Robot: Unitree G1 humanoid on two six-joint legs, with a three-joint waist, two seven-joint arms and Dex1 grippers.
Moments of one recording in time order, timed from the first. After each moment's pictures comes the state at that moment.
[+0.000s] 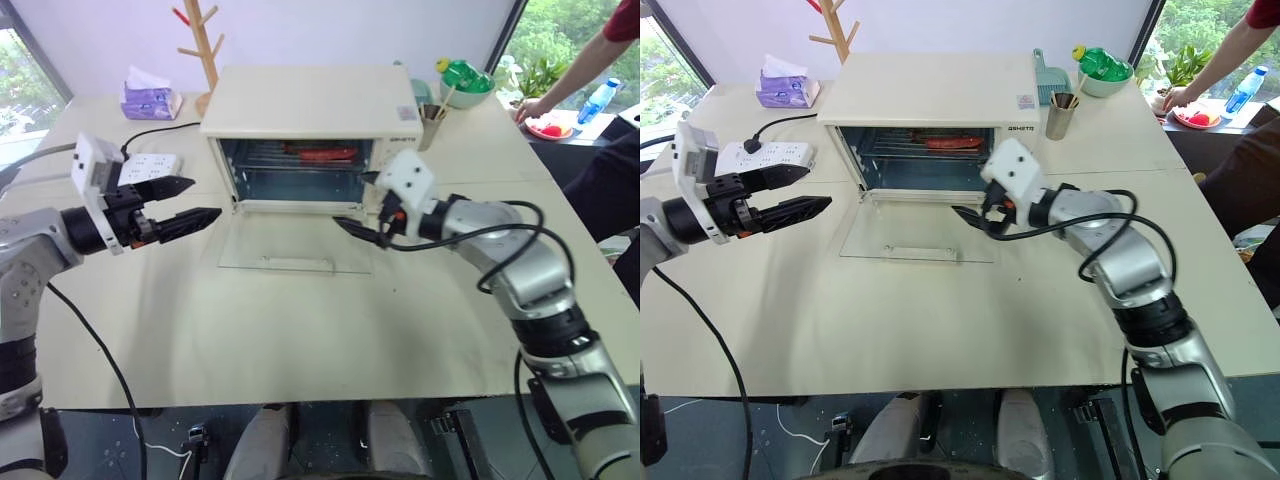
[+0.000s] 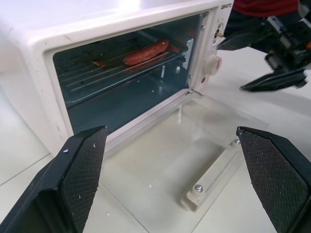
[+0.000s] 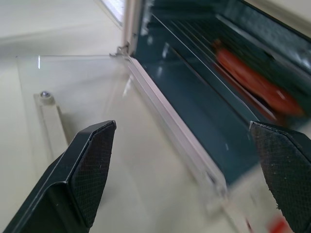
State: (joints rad) left arm -0.42 0.86 0.34 -0.16 -0.71 0.80 -0.96; right arm -0.72 -0.54 0.30 -0.14 0.20 0.52 0.62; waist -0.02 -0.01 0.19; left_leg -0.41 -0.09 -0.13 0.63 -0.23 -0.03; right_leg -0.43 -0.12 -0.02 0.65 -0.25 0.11
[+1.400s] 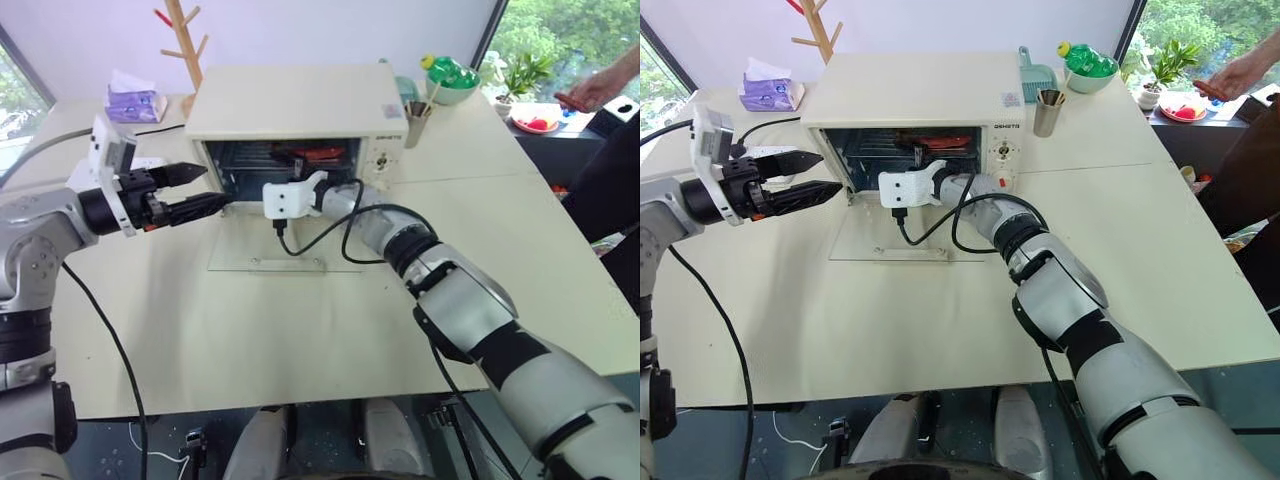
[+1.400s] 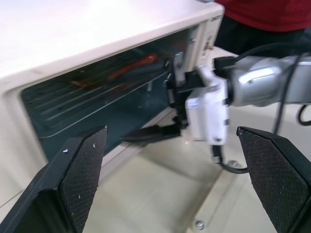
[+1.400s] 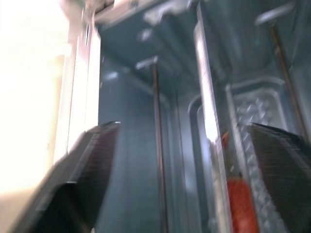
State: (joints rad) left arm -0.56 0.85 0.23 -0.02 -0.69 0.76 -1.03; right arm -1.27 -0.09 0.55 1.20 -0.60 -0.39 0.17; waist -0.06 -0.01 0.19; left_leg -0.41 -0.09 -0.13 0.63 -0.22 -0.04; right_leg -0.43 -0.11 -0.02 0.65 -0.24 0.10
